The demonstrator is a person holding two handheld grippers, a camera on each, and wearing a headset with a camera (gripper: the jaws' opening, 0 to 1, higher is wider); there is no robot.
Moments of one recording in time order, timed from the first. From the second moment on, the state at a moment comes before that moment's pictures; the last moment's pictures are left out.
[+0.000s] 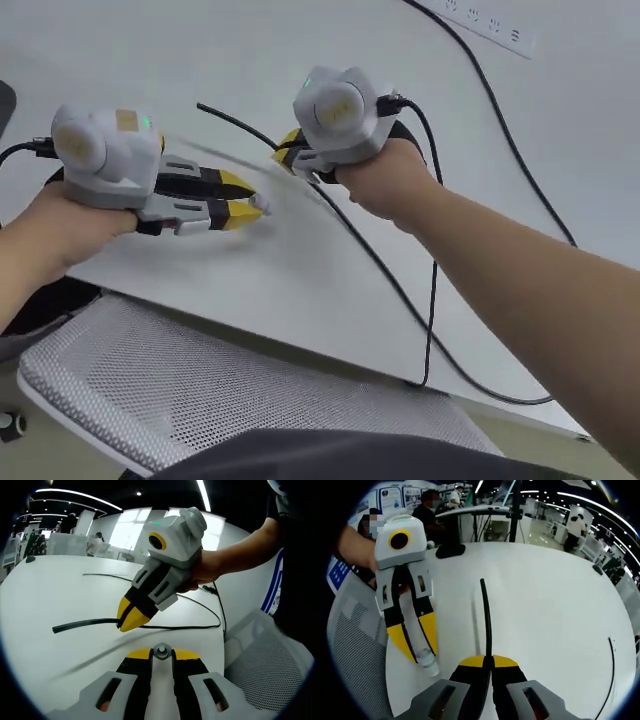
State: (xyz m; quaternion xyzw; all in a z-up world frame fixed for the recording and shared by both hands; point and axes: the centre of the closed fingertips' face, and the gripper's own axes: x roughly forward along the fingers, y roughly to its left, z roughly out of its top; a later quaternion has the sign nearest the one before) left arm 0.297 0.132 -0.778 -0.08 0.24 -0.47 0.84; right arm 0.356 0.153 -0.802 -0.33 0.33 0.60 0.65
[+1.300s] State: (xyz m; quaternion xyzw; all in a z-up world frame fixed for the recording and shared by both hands) left arm 0.292 0.145 -0.810 -0.07 0.27 -0.46 0.85; right arm 0.345 0.165 -0.820 -0.36 0.34 0.61 0.62
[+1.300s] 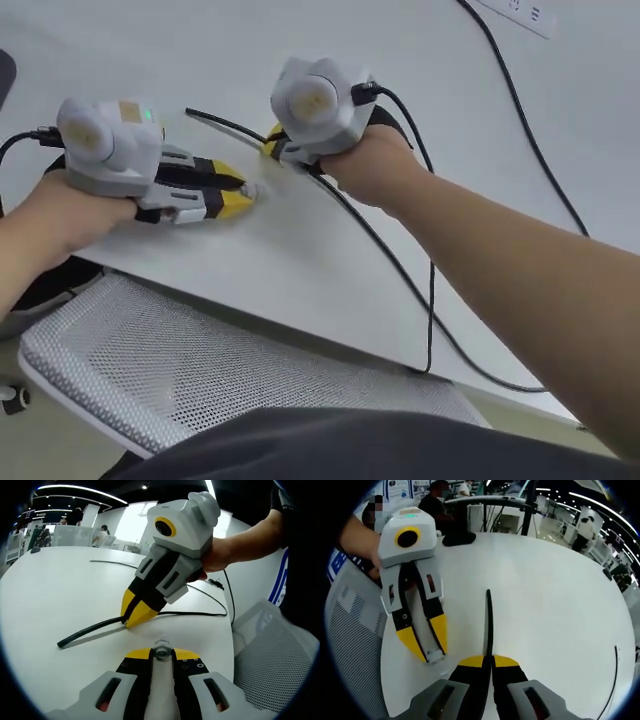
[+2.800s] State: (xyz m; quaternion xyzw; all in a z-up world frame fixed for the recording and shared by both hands) left arm 0.275 0.146 -0.761 -0.10 0.28 -0.42 0.86; right arm 0.337 0.088 -0.728 -0.20 0.33 0.54 0.75
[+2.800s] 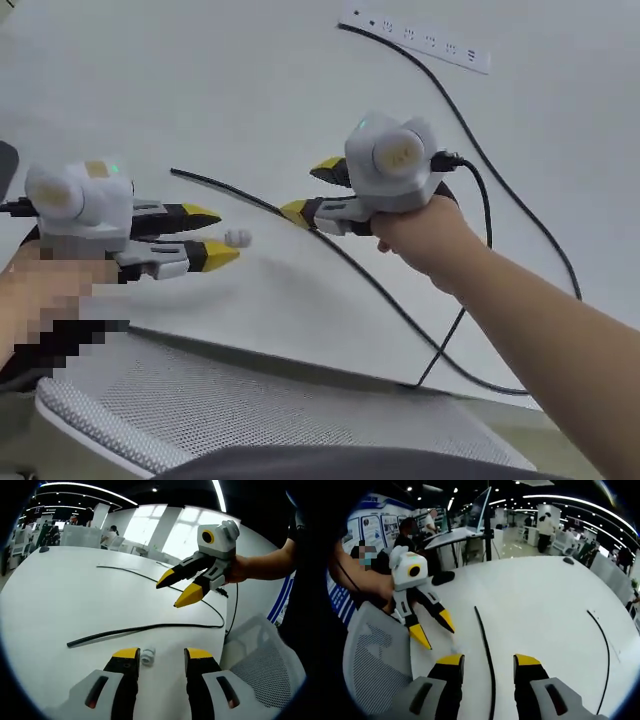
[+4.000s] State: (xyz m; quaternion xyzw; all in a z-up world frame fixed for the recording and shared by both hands) left arm 0.248 0.147 -0.711 -0.04 0.27 -0.42 0.86; right arm 0.262 -0.032 -0.700 -0.07 0.30 0.49 0.82
